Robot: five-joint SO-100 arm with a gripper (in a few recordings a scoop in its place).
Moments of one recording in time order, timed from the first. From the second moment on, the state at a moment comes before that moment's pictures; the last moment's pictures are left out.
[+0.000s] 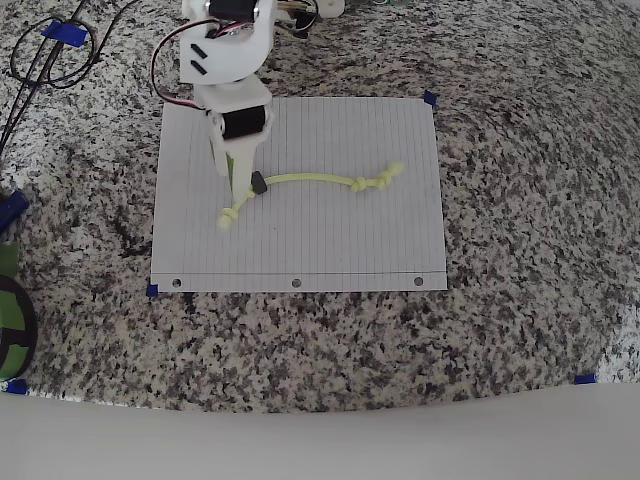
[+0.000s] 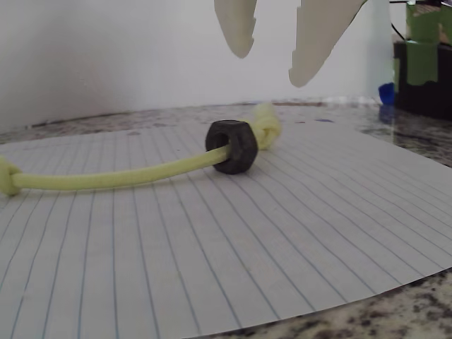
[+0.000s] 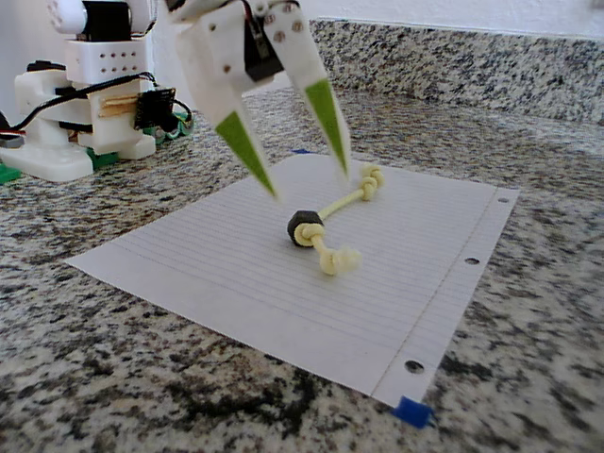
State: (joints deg) arm 12.4 107.4 132.1 35.3 -47.6
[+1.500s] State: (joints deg) arm 12.2 85.5 121.5 27.3 -16.7
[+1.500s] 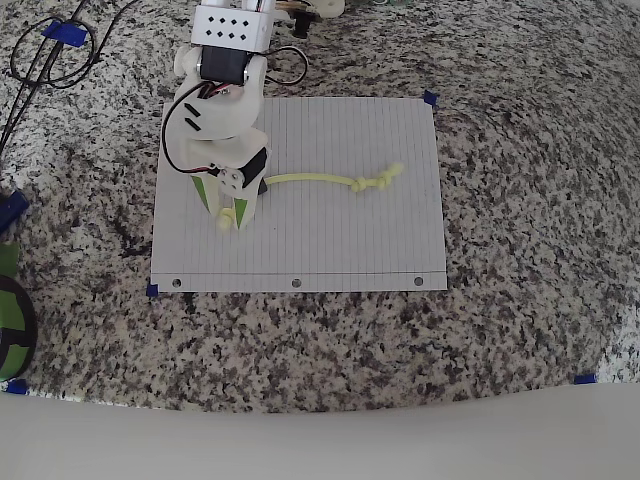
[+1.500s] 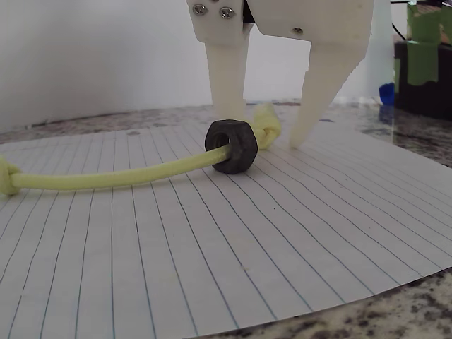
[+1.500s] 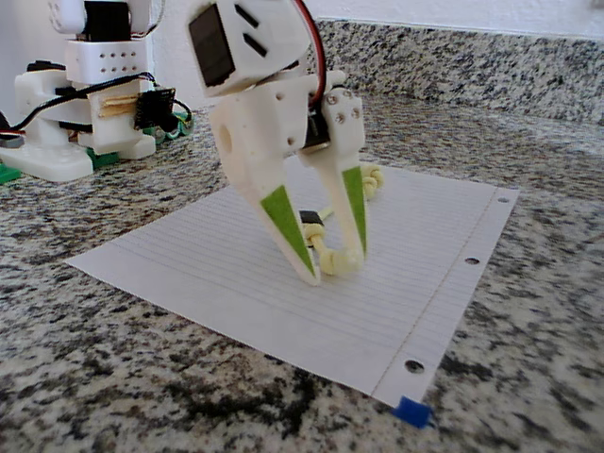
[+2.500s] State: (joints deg) arm 12.7 85.0 120.2 29.7 -18.5
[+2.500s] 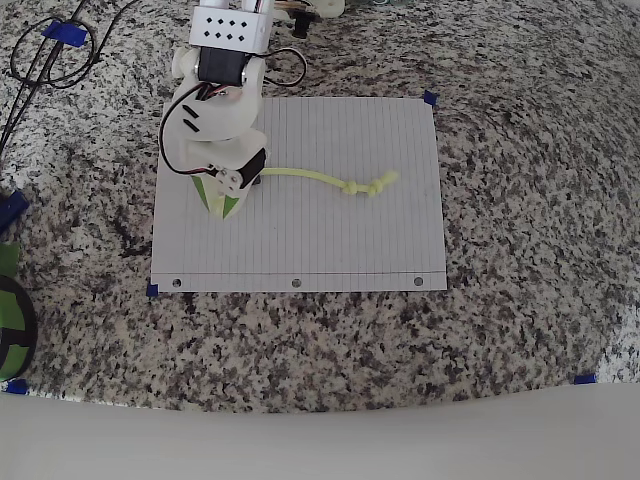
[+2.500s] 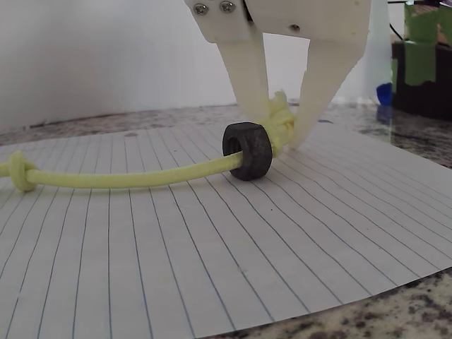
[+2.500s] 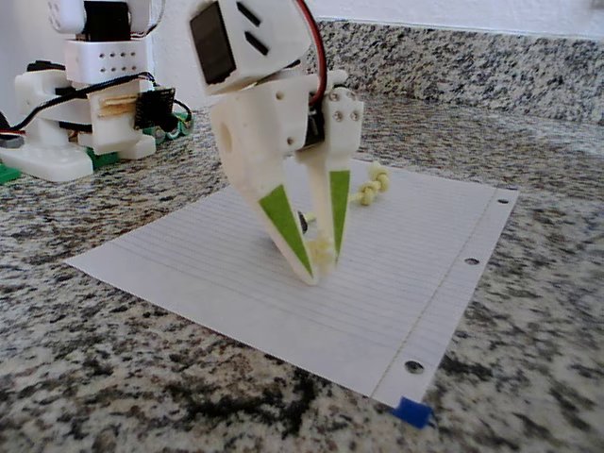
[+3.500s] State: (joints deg) arm 36.4 122.9 130.9 29.0 -57.0
